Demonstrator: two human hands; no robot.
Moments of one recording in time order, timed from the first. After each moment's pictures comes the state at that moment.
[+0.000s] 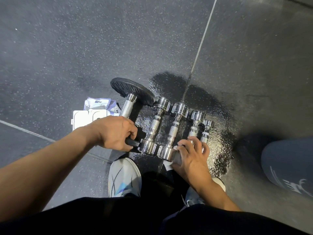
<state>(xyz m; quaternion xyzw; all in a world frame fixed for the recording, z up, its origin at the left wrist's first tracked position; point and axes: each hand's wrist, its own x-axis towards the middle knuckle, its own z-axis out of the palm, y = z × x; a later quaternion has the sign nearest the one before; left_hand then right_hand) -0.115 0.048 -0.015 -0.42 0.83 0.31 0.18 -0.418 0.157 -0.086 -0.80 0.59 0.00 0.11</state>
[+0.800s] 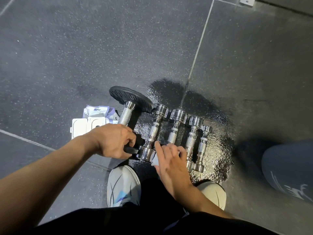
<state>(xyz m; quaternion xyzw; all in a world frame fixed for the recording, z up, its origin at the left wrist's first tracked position) -0.114 0.047 -0.015 -0.43 0.83 0.30 0.18 -0.353 0.154 -0.063 -0.81 0.57 0.02 0.14</state>
